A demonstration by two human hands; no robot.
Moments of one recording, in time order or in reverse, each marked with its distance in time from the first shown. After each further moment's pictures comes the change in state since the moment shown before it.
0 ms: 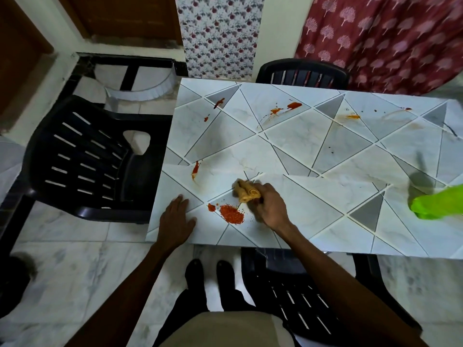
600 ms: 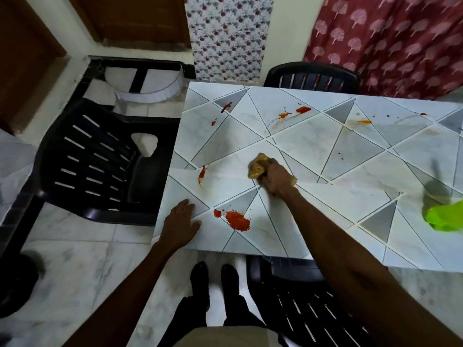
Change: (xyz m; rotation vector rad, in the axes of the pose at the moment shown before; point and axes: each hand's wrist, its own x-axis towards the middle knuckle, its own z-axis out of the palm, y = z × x) left_hand 0.010 0.002 -0.014 0.030 -0.071 -0.002; right_hand 0.113 0.001 -0.021 -0.183 -0.139 0.087
